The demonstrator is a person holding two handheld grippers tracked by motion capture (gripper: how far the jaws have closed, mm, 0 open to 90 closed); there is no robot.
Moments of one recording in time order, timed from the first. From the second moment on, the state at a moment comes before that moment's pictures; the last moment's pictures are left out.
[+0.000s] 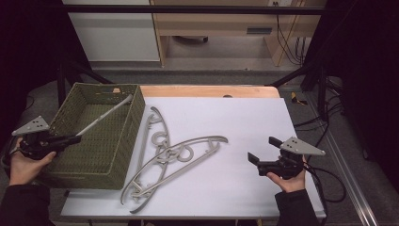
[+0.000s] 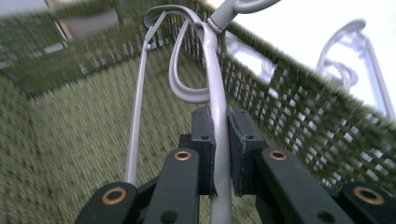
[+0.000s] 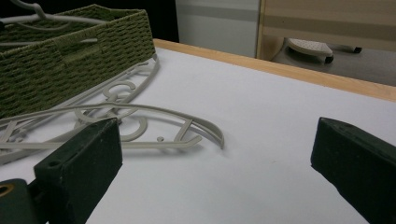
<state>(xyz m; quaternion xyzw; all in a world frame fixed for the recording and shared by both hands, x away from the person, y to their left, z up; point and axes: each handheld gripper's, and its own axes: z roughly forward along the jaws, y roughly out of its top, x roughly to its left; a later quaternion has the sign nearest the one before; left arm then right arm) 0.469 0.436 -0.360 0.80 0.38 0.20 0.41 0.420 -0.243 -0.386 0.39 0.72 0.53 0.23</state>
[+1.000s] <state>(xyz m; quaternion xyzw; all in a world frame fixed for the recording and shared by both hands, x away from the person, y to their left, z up) 0.448 0.405 -0.342 0.77 0.44 0.23 0.40 0.417 -0.248 -0.382 0.39 0.71 0.54 0.23</state>
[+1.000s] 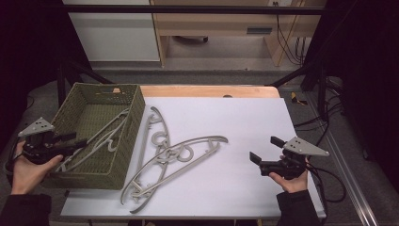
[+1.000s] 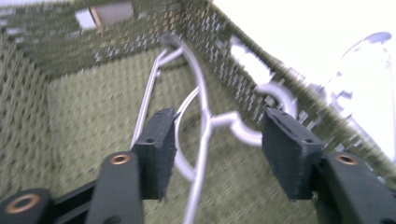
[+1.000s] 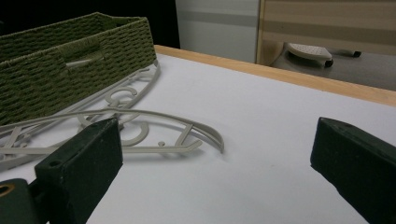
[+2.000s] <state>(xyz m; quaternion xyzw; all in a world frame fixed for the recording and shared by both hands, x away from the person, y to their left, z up) 0.429 0.294 -0.357 0.79 0.36 0.19 0.47 0.418 -0.248 -0.382 0.39 0.71 0.54 0.23</state>
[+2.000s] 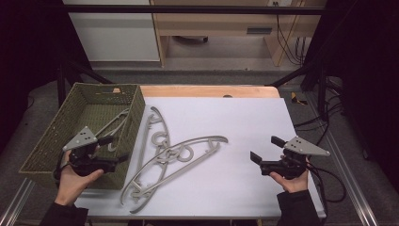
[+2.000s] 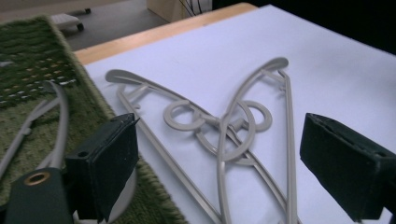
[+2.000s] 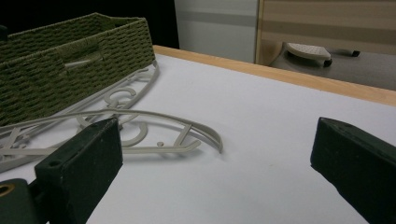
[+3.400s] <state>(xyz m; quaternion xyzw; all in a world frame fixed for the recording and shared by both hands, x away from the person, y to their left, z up) 0.447 0.201 -0.433 0.85 0.37 0.18 0.32 0.418 -0.245 -0.384 0.39 0.71 0.53 0.23</state>
